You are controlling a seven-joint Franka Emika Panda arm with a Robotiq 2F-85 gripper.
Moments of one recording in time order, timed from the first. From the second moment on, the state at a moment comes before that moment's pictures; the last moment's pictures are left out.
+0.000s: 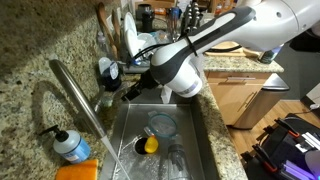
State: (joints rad) arm 0.20 0.81 0.61 -1.65 0.85 3.25 -1.07
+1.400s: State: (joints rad) arm 0.16 1.21 0.89 -1.31 0.45 3.46 -1.08
